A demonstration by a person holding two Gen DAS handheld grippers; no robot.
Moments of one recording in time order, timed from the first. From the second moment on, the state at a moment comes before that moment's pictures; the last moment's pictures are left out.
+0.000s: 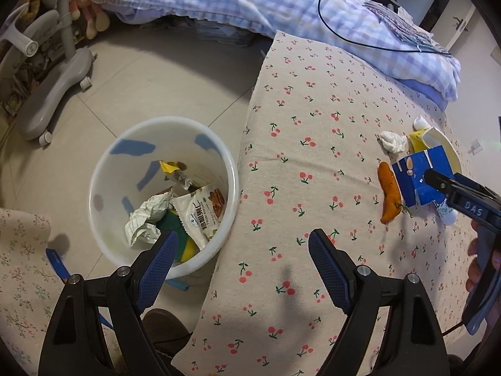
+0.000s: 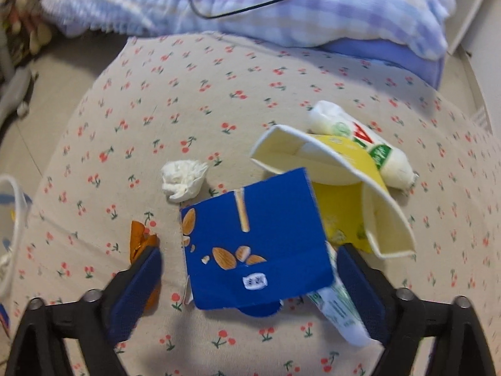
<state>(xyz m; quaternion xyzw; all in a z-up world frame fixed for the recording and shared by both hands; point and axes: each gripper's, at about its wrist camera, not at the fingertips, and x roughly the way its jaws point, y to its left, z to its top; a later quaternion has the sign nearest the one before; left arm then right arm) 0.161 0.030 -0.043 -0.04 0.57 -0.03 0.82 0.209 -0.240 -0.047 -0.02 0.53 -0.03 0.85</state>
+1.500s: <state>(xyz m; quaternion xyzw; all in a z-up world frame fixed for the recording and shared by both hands) 0.183 -0.135 -0.068 -0.05 0.57 -0.16 0.81 0.123 -0.353 -0.015 0.07 0.52 -0.06 0.85</state>
